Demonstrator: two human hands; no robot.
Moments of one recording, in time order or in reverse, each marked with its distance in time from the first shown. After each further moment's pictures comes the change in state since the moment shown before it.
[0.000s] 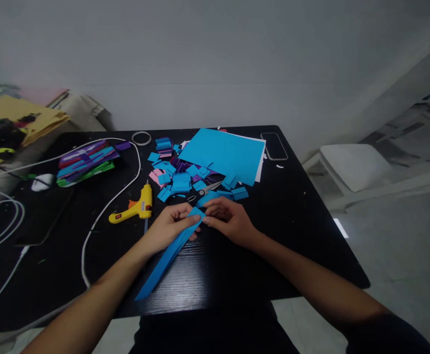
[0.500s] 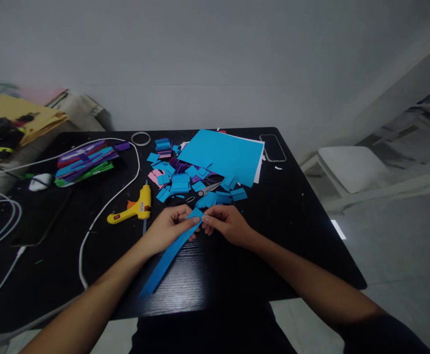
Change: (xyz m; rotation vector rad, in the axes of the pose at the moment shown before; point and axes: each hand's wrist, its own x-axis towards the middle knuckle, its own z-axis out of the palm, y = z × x) left_hand 0.001 -0.002 -0.001 0.099 0.002 0.053; right_hand 0.004 -0.001 0.000 0.037 -0.154 0.168
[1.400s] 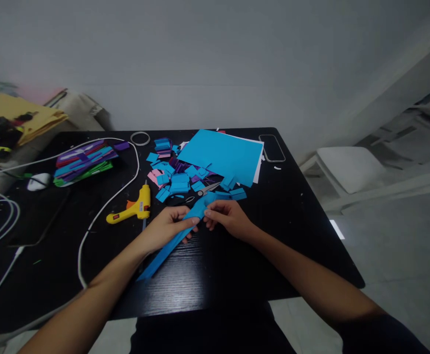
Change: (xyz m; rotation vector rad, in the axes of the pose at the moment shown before) left_hand 0.001 0.002 -0.003 0.006 -0.021 -0.080; right_hand 0.009 0.002 -0.008 0.203 0.039 0.071
